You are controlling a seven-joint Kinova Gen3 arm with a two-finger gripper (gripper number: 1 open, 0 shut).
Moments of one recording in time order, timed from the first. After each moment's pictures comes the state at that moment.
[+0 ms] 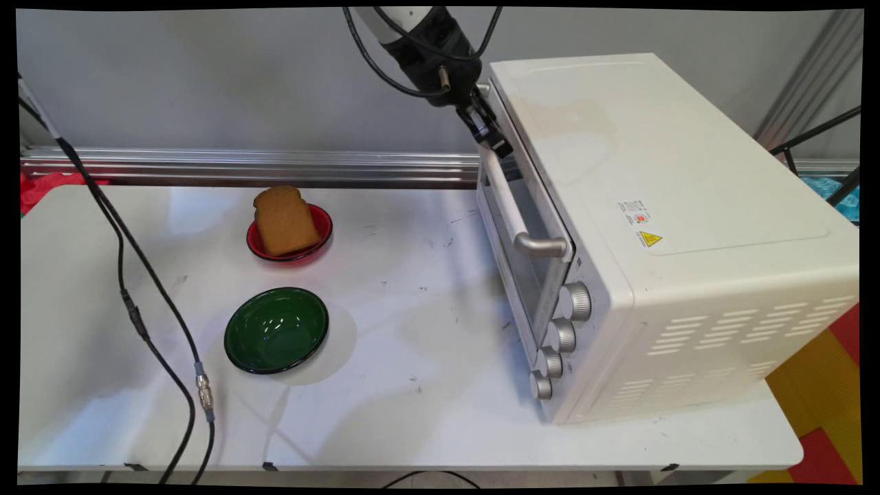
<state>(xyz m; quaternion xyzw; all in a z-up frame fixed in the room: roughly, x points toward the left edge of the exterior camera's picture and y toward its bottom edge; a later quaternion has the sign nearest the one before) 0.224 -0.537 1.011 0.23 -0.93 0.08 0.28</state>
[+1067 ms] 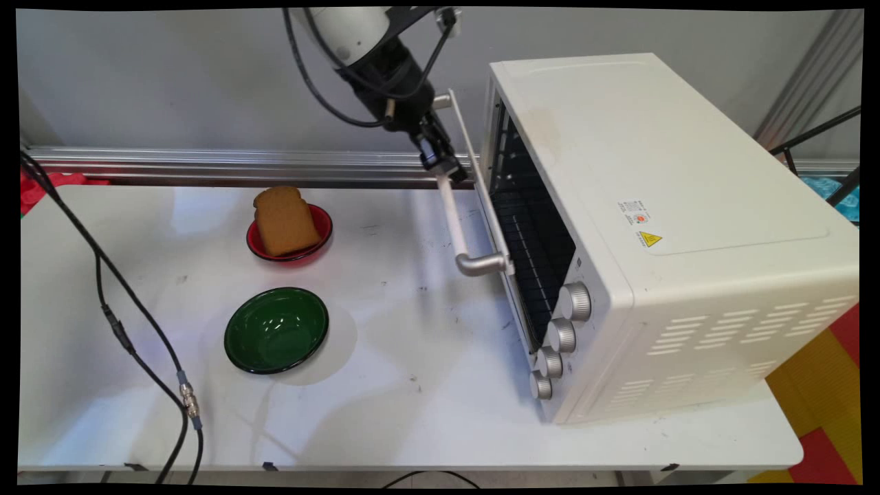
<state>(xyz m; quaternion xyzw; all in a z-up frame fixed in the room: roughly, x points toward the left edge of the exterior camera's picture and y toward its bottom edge) 0.265 -0.511 0.991 0.20 -0.94 0.07 0.25</state>
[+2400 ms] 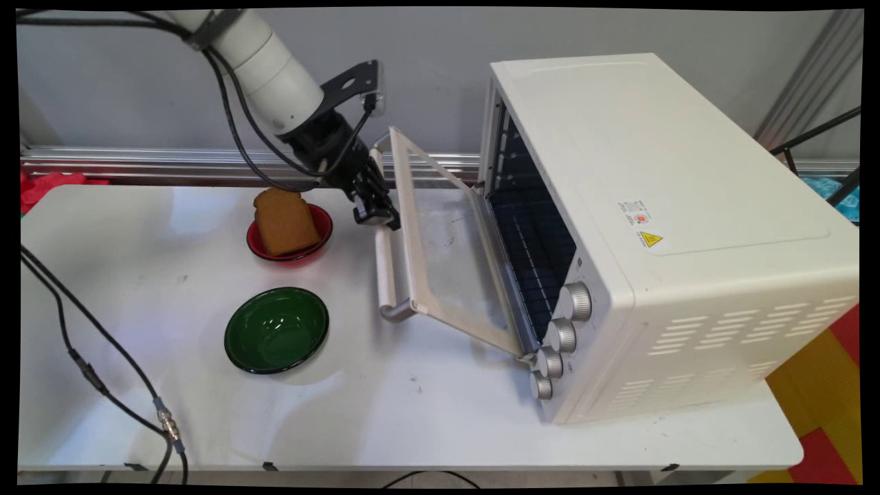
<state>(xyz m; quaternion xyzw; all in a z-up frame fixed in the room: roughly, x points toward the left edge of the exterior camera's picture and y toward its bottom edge) 0.337 -0.482 0.919 0.20 -0.95 0.05 0.23</state>
